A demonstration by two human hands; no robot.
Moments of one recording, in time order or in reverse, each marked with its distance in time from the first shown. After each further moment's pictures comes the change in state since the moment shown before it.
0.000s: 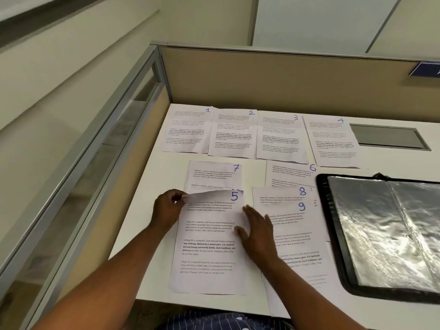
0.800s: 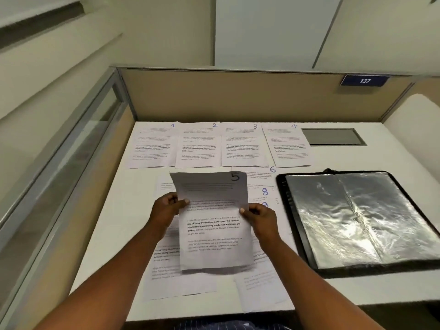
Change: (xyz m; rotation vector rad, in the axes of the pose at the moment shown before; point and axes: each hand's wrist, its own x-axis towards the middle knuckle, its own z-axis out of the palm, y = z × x) left_hand -0.012 0.066 0.055 -0.477 -0.254 -0.155; right_hand 0.006 0.024 -0.097 0.946 0.191 0.431
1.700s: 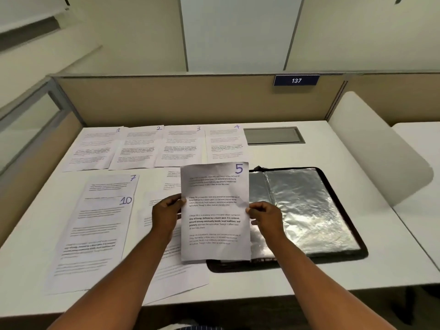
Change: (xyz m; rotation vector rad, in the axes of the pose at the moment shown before) left_hand -0.069 -0.032 0.317 -0.088 0.187 0.019; right_hand 0.032 -0.018 -0.319 -0.026 0.081 0.001
